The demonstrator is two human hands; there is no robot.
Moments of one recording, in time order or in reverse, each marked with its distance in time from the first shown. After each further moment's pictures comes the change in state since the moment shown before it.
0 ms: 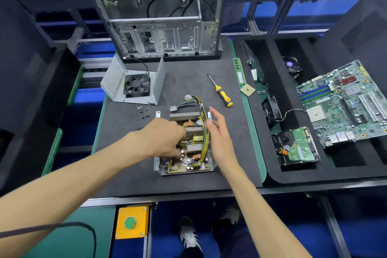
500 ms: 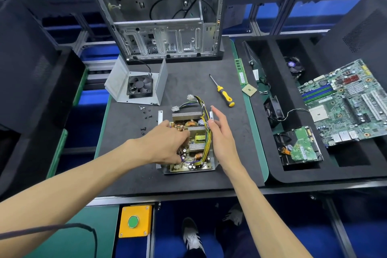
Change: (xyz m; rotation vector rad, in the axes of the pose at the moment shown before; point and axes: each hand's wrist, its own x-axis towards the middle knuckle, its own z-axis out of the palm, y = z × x) left_hand -0.008 0.002 0.019 -0.179 0.037 0.076; right_hand -0.002 -0.001 0.001 -0.006 0.022 -0.025
